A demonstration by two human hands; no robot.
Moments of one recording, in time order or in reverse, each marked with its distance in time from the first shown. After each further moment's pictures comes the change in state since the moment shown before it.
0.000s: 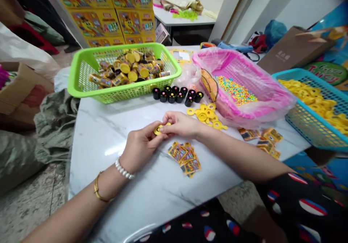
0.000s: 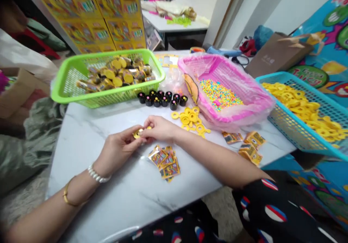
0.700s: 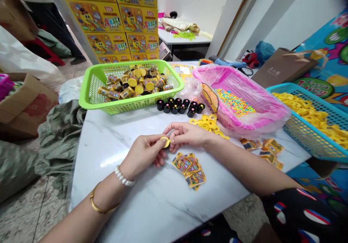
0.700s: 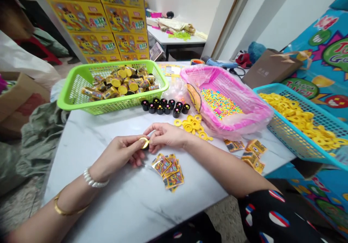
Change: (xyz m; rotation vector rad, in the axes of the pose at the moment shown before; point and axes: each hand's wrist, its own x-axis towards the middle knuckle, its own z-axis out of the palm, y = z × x) left_hand 0.009 0.008 -0.013 -0.464 -0.332 -0.348; right_hand -0.004 -0.002 -0.021 0.110 -0.231 0.022
